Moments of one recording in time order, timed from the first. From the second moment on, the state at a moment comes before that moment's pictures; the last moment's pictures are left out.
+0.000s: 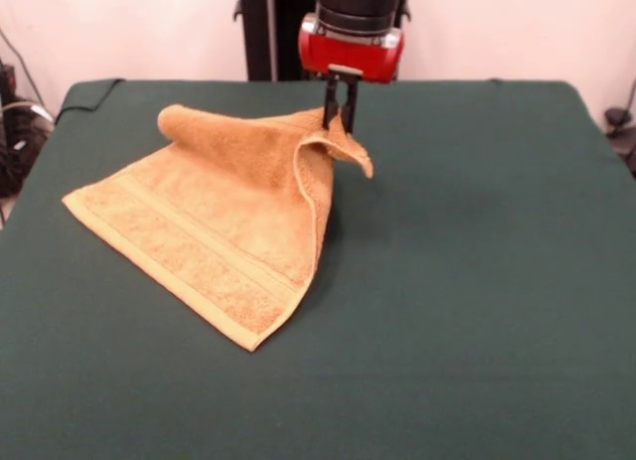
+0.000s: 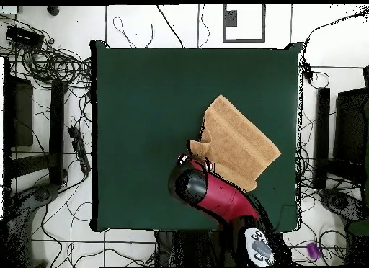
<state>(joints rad) -0.12 -0.64 -0.13 2.01 0.28 0.10 1.56</state>
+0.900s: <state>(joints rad) -0.10 -0.59 -0.11 2.06 0.31 -0.03 1.67</state>
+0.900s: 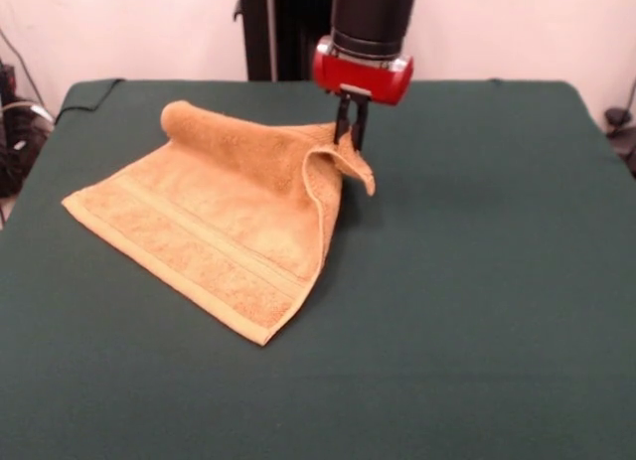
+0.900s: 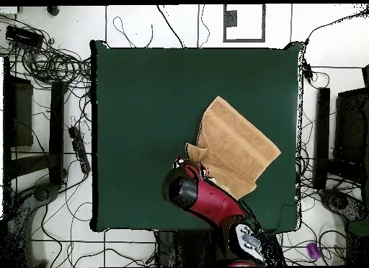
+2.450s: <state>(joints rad) -0.04 -0.59 -0.10 2.13 0.38 -0.03 1.75</state>
